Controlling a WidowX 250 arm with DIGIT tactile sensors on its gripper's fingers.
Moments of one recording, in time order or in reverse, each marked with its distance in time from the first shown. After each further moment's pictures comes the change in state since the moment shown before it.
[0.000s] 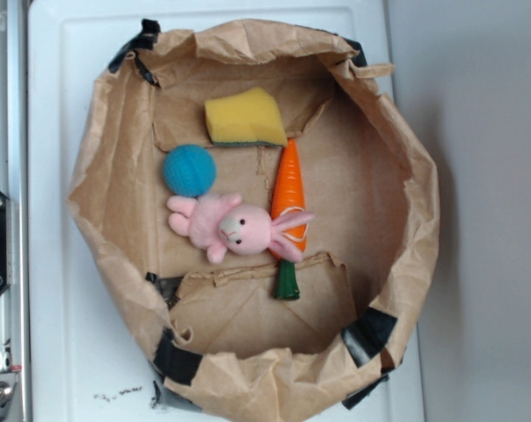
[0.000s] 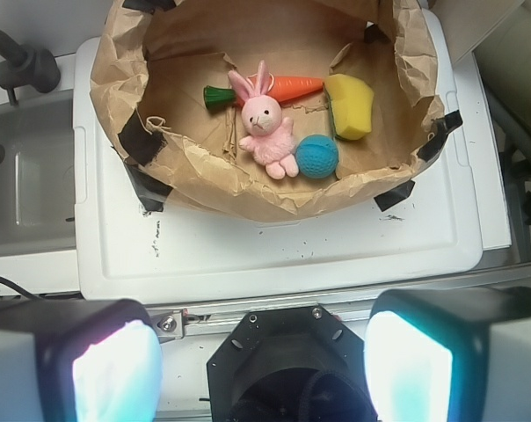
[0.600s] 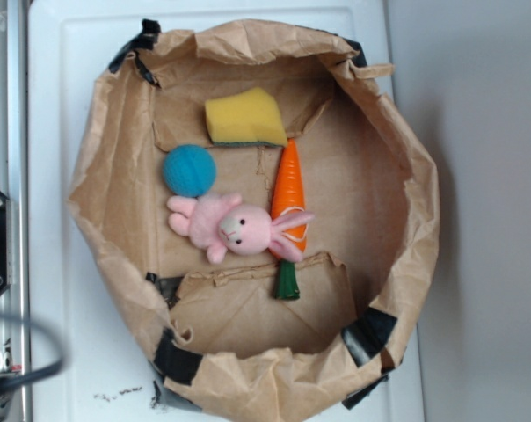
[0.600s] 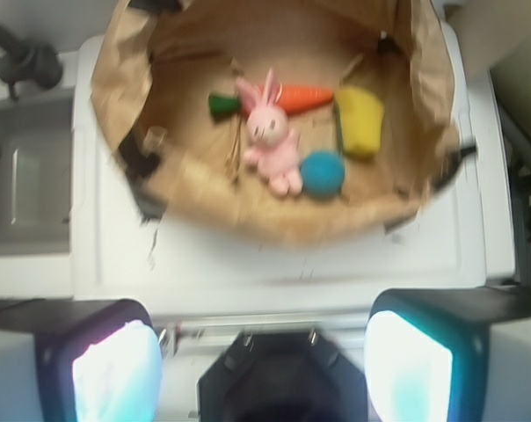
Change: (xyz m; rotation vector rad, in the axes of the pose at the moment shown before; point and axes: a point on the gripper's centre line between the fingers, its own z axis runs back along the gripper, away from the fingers) arm 0.036 0.006 -0.016 0.006 0.033 -0.043
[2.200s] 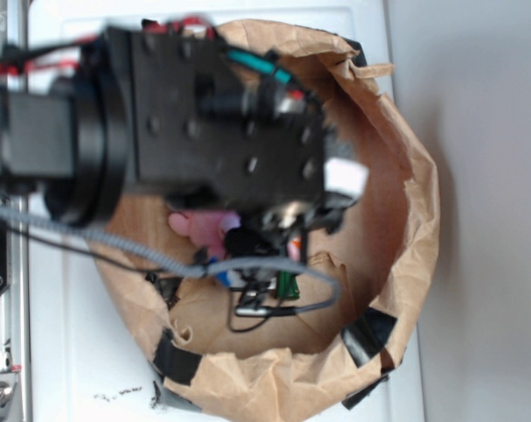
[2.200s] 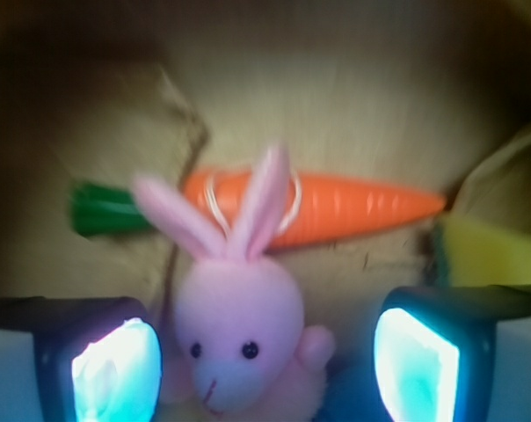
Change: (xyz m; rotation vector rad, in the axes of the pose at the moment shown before) arm 0.091 0.006 -0.178 0.046 0.075 -0.149
